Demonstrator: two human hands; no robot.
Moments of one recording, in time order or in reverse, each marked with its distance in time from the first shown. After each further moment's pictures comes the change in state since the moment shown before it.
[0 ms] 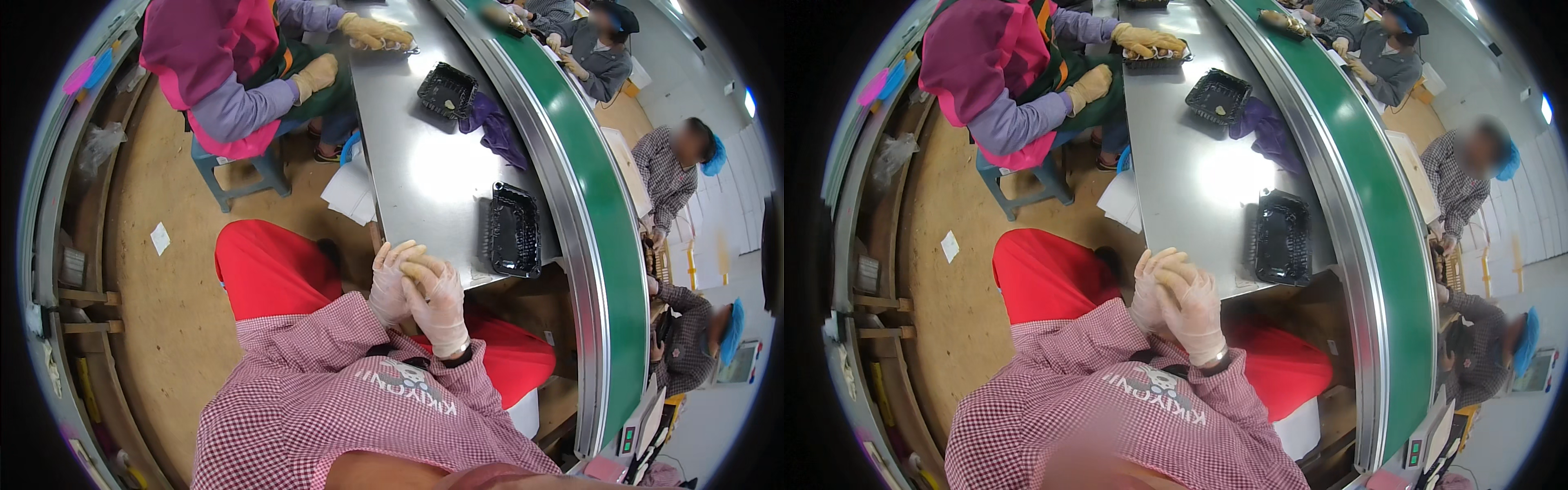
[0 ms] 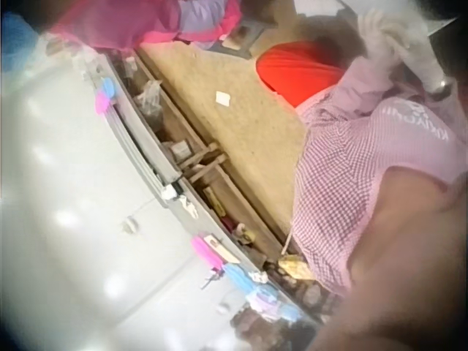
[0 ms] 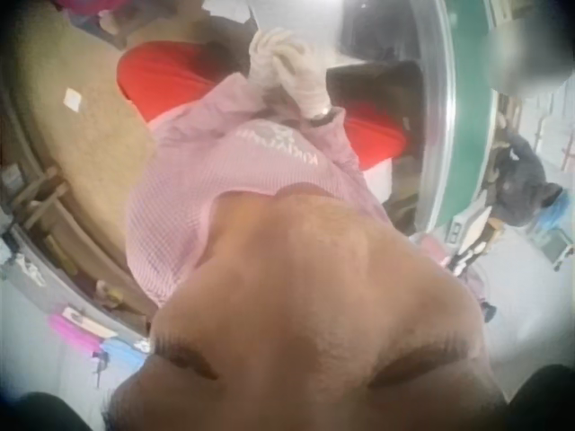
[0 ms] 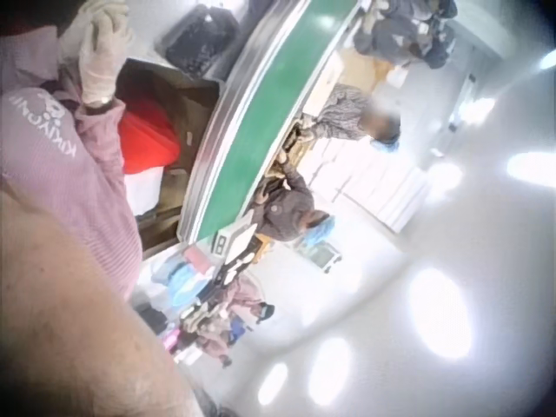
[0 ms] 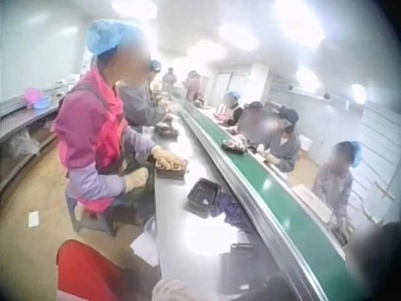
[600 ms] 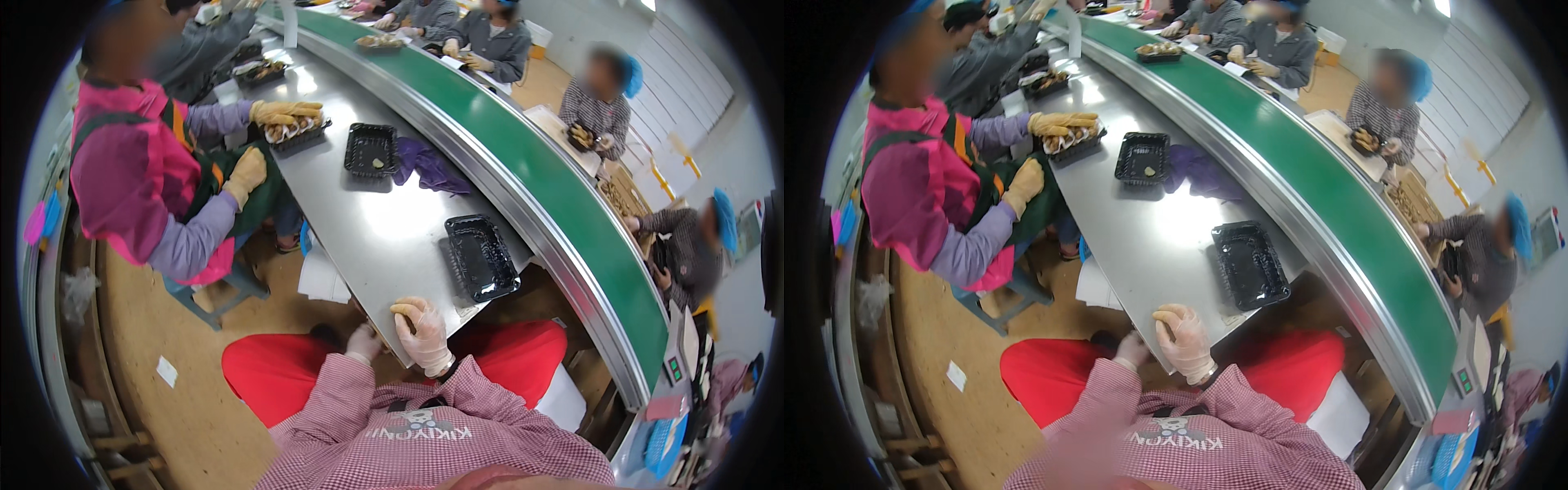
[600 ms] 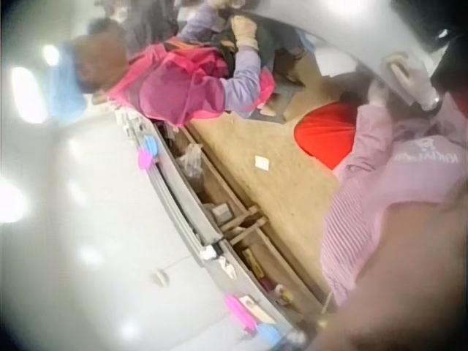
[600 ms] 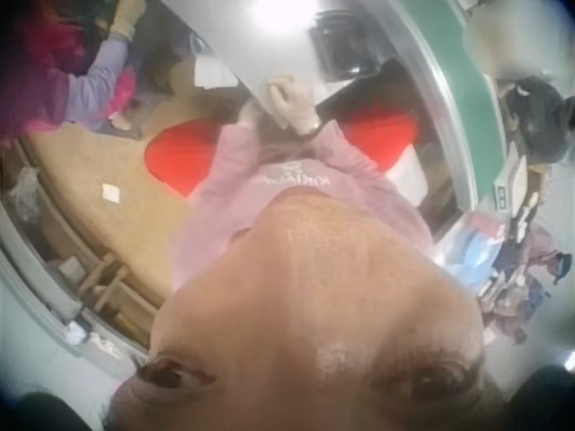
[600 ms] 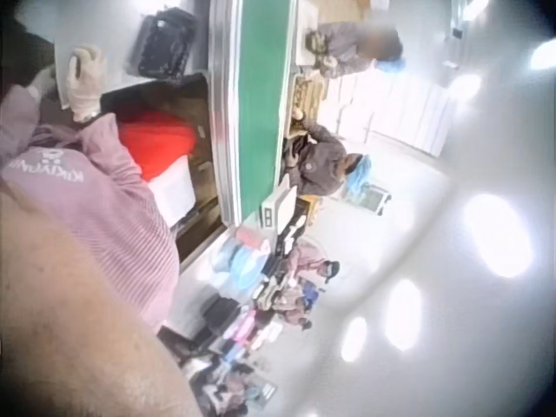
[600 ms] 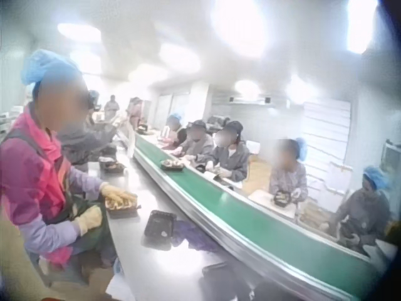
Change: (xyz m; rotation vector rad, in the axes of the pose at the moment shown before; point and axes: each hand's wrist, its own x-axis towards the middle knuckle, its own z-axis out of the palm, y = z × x) left_hand -0.026 -0.119 0.047 -0.257 -0.639 -0.508; right_hand 0.002 0.036 0.040 -0.065 0.270 0.228
